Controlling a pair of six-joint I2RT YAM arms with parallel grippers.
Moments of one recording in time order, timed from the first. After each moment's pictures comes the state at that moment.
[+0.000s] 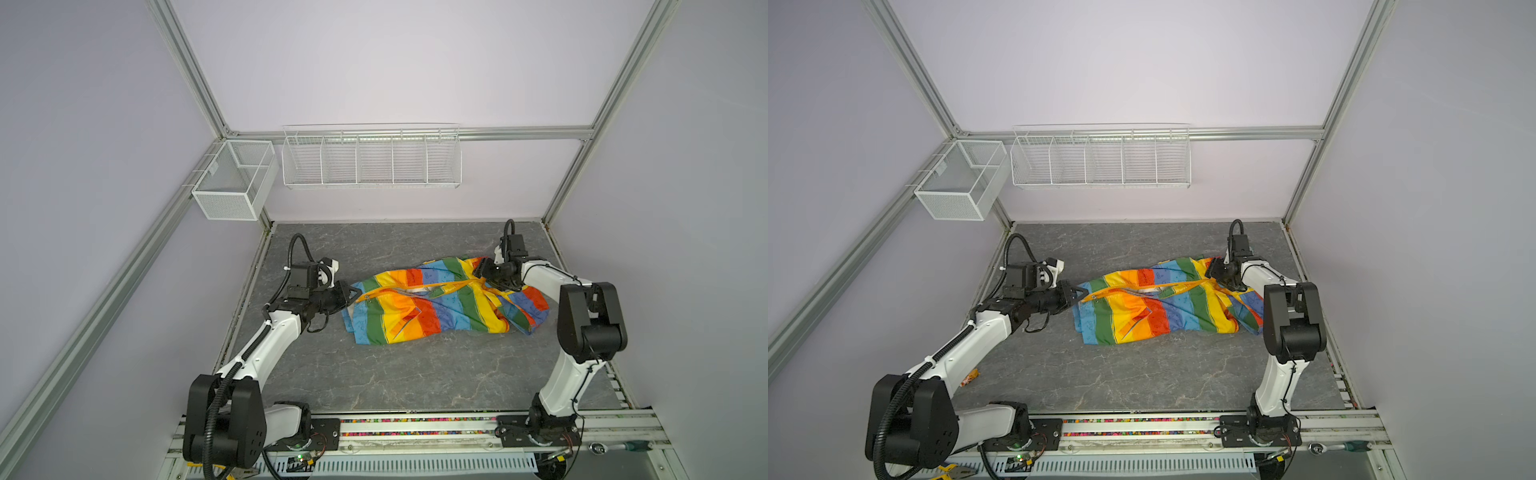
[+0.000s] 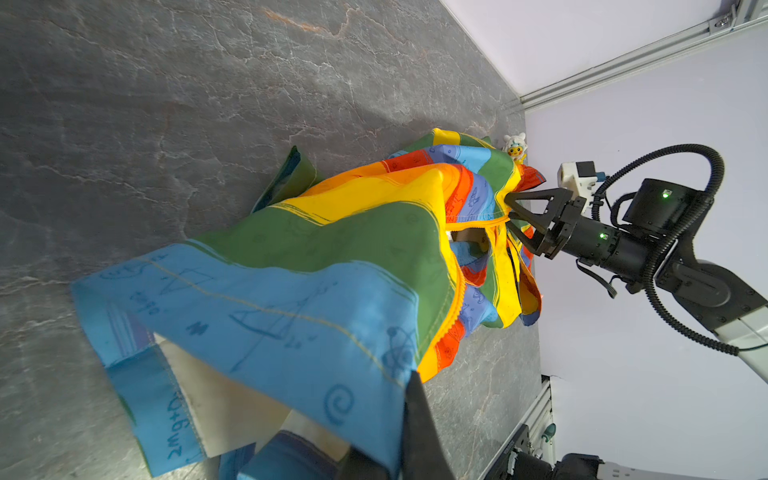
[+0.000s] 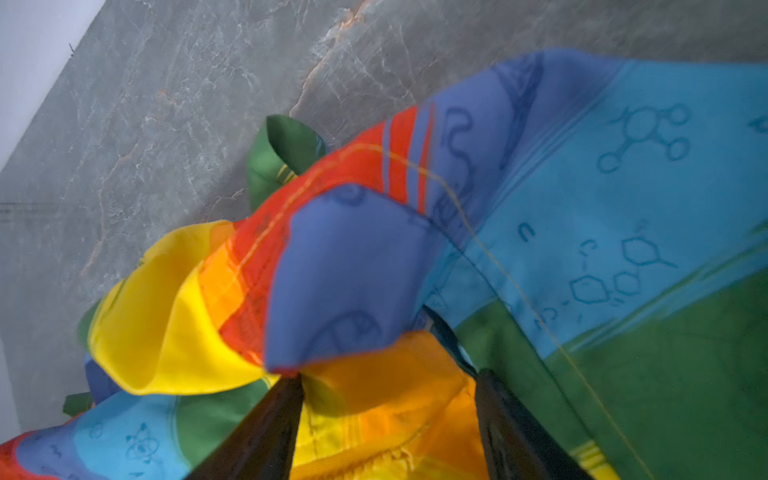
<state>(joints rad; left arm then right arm) -0.18 1.27 0.79 -0.26 0.64 -0.58 0.09 1.86 1.21 -0.38 -0.24 0.55</state>
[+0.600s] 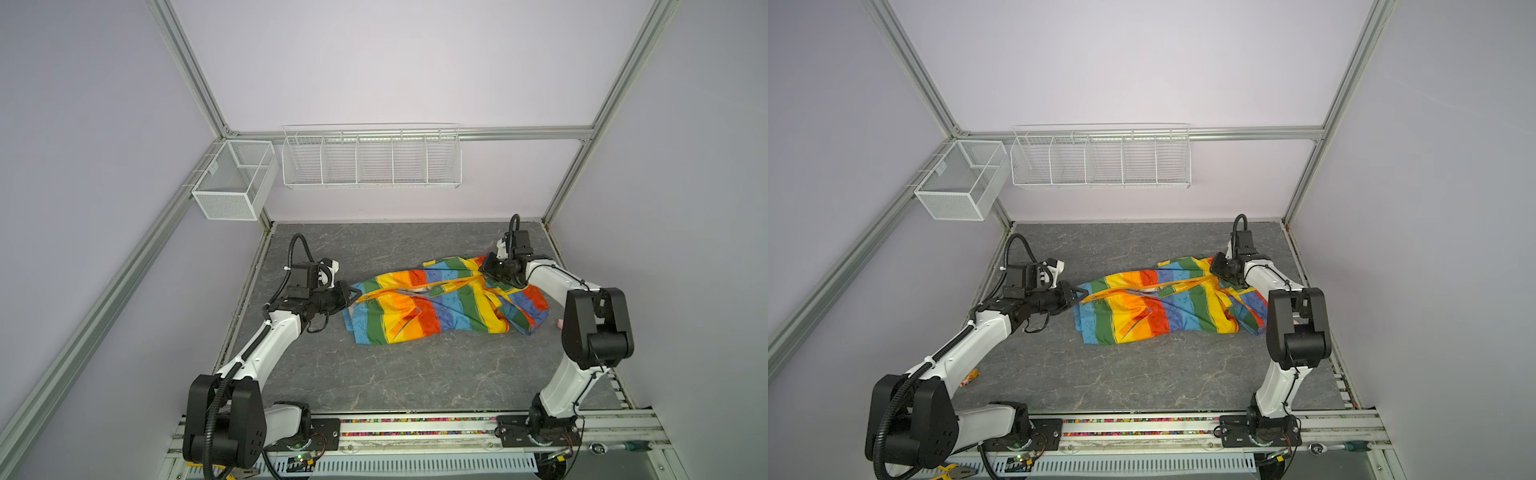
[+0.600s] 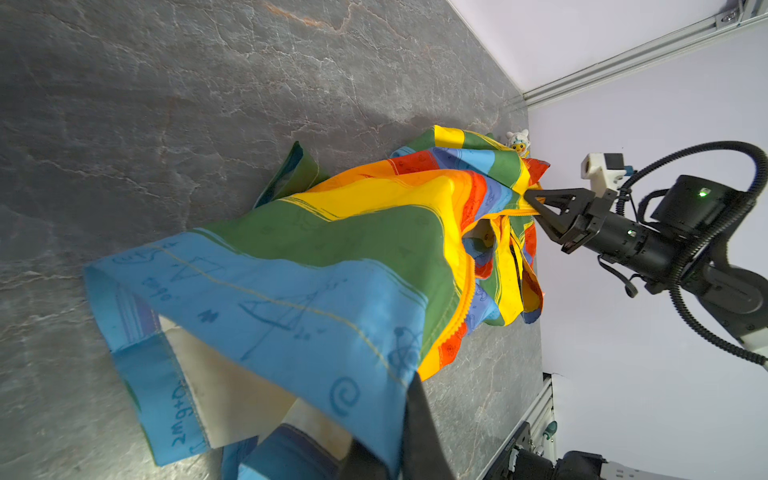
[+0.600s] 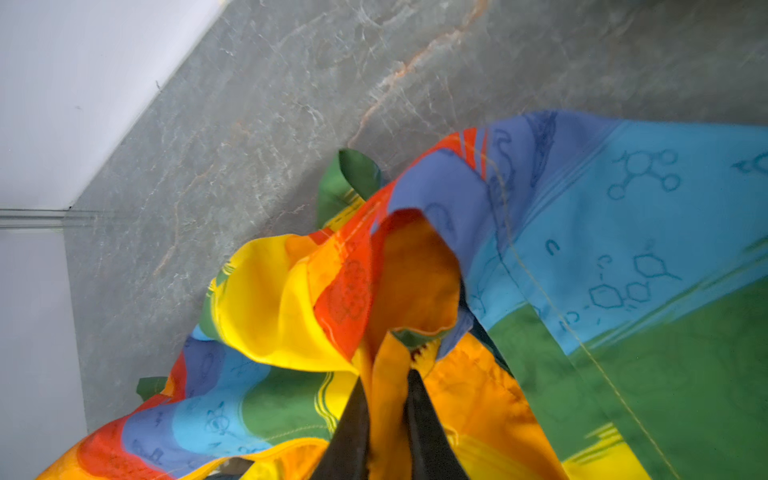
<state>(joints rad) -0.18 1.27 0.79 -0.28 0.64 -0.57 0.08 1.79 1.24 -0.38 -0.28 0.56</state>
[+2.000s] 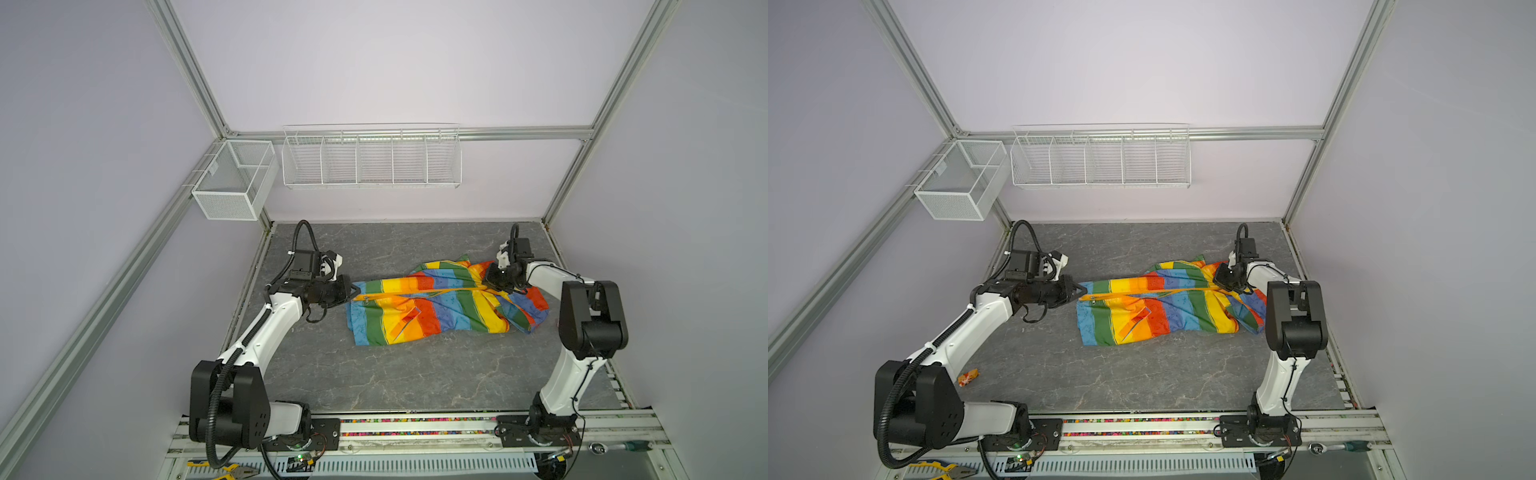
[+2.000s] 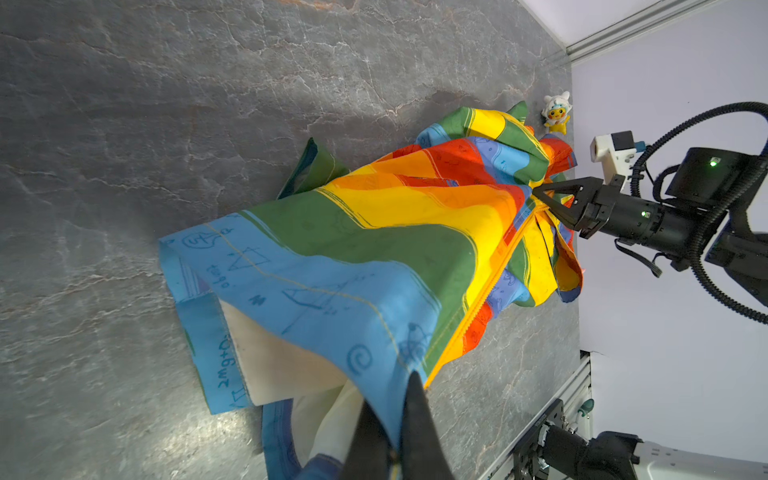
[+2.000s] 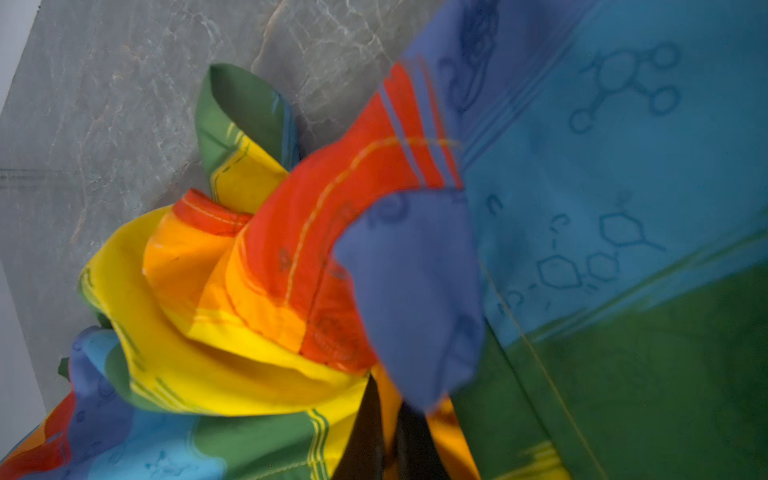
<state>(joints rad) -0.19 1.37 0.98 -0.55 0.58 -0.40 0.03 1.90 1.22 -0.43 -0.32 0.46</state>
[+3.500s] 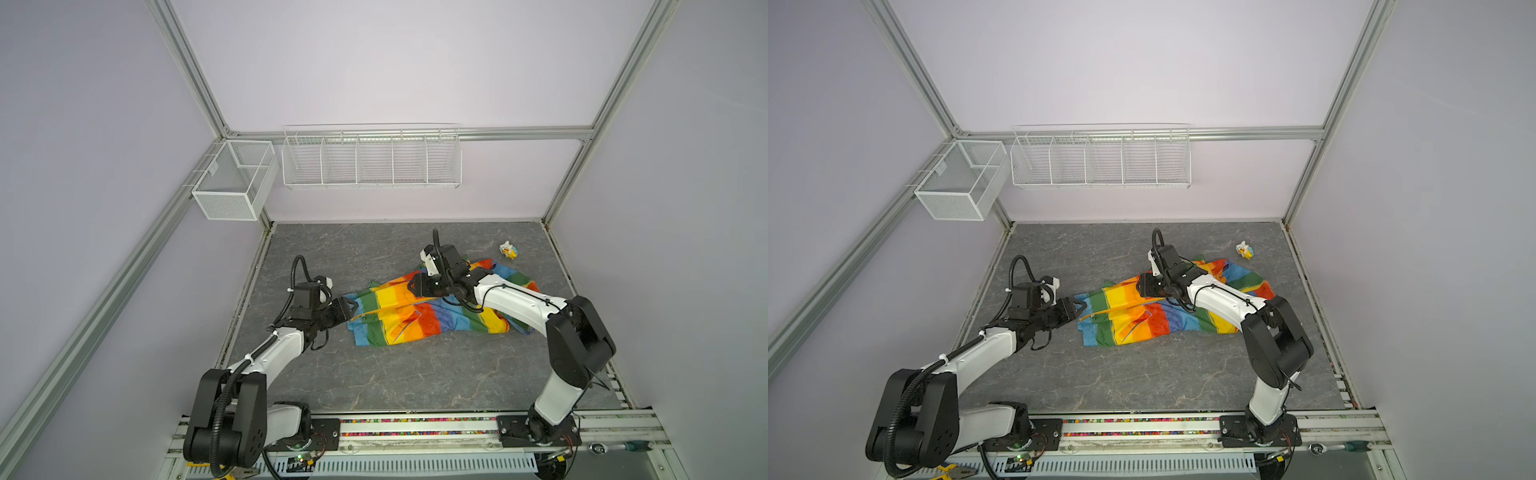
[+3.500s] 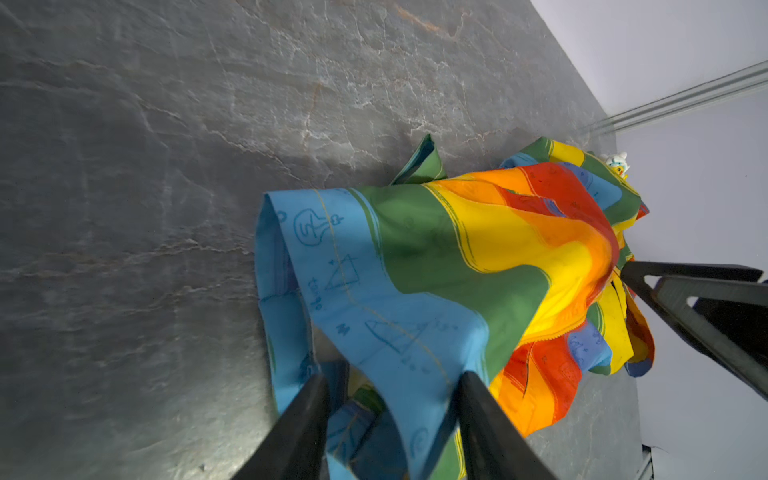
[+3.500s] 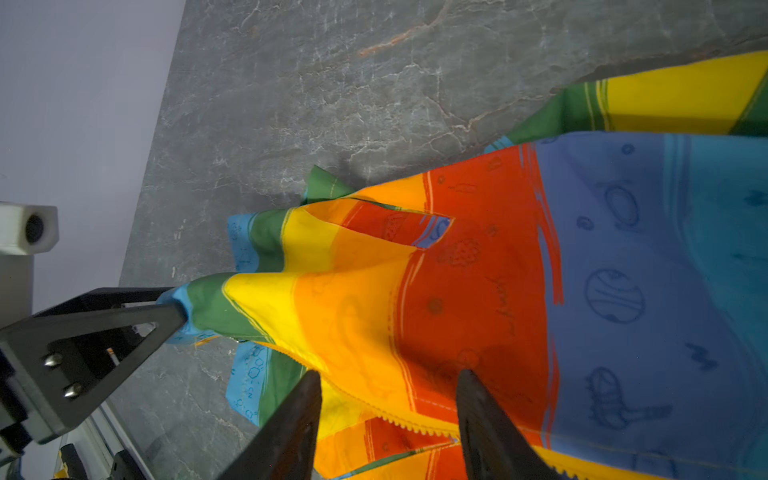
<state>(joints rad) -0.17 1.26 0.53 0.01 0.44 -0.56 0.64 1.76 1.25 -0.32 -0.20 0.54</state>
